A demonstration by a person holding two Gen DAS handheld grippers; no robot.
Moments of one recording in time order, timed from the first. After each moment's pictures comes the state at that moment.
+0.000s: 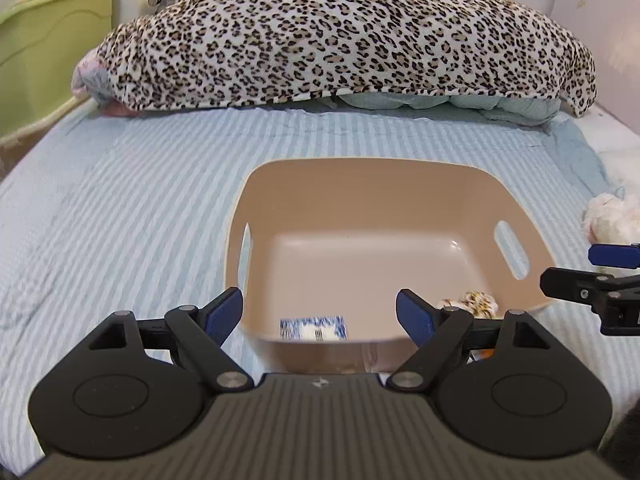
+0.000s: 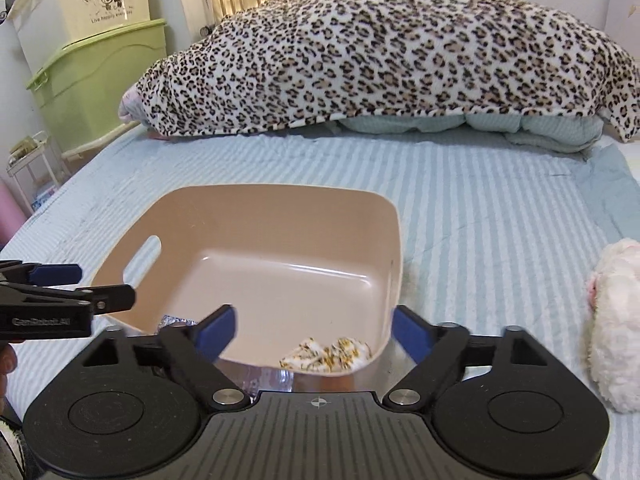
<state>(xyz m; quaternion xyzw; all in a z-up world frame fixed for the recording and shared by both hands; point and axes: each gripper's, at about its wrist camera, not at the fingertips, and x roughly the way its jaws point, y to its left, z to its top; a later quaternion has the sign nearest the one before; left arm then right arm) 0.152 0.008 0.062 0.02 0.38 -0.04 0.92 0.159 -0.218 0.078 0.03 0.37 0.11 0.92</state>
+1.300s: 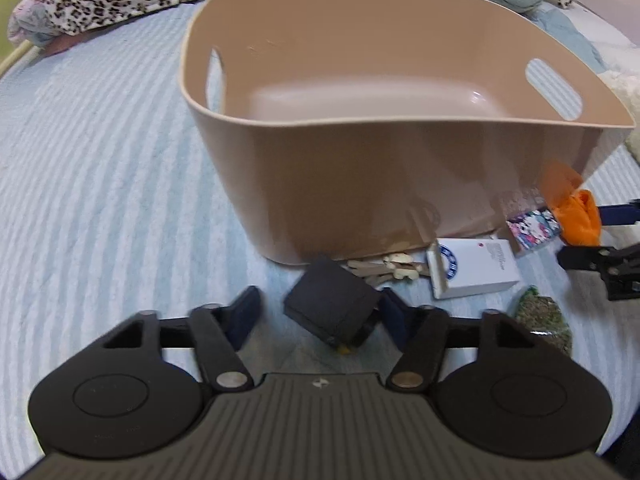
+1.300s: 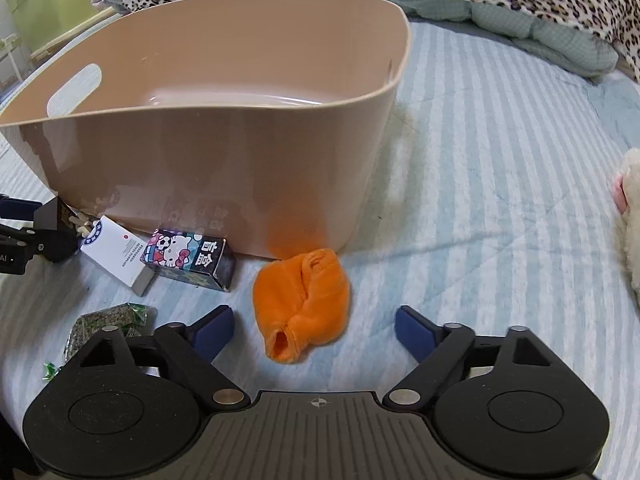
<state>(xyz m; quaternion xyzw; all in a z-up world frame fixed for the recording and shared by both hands) 0.167 0.036 -0.060 0.07 0.49 -0.11 0.86 0.153 -0.210 -0.048 -0.04 0.49 0.09 0.87</state>
